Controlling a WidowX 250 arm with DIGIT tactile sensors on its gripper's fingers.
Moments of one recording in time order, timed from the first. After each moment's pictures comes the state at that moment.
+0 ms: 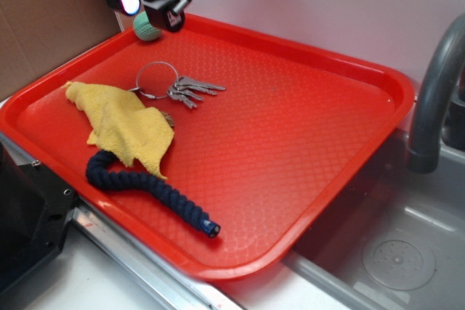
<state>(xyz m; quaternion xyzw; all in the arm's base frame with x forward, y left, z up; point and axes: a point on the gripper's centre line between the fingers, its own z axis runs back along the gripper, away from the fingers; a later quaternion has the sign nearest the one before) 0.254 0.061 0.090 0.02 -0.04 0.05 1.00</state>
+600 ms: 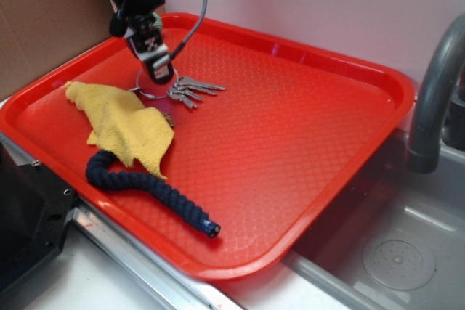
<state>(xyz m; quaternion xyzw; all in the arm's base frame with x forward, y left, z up) 0.233 0.051 0.048 -0.05 -0.06 -0.15 0.98</state>
